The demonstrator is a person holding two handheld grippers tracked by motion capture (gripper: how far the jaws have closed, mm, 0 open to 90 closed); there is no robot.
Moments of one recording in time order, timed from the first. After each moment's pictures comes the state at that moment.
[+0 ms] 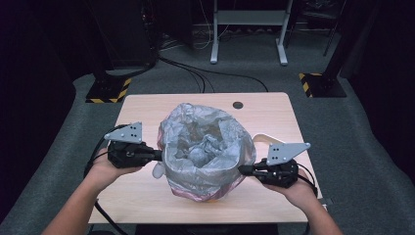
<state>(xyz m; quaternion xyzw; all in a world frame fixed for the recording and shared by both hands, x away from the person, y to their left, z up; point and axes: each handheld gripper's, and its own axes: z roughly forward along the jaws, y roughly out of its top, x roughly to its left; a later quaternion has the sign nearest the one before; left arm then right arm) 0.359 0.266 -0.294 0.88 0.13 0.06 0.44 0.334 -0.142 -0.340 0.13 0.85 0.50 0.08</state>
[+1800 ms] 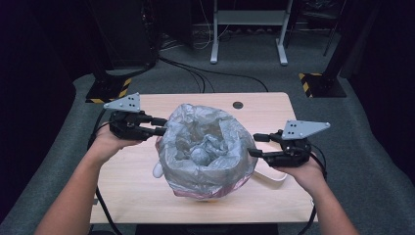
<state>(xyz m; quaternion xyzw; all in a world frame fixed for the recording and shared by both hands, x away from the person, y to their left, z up) 0.422 0.272 -0.272 0.87 0.14 0.09 0.47 0.364 -0.168 -0.308 0.19 0.81 0.53 0.14</state>
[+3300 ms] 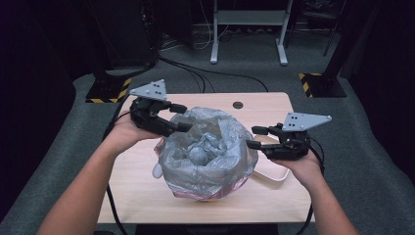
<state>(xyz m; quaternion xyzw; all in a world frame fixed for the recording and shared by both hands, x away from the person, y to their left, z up) 0.420 0.198 -0.230 0.88 0.12 0.11 0.44 0.372 -0.164 -0.296 0.19 0.80 0.55 0.14</state>
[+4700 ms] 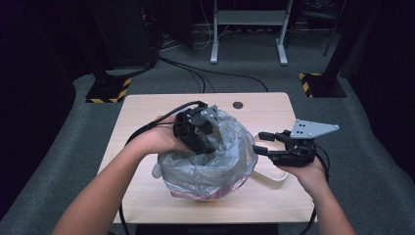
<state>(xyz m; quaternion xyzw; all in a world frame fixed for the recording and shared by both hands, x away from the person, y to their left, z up) 0.404 0.111 -0.244 0.96 0.04 0.09 0.25 0.364 -0.183 -0.316 0.22 0.79 0.56 0.14</state>
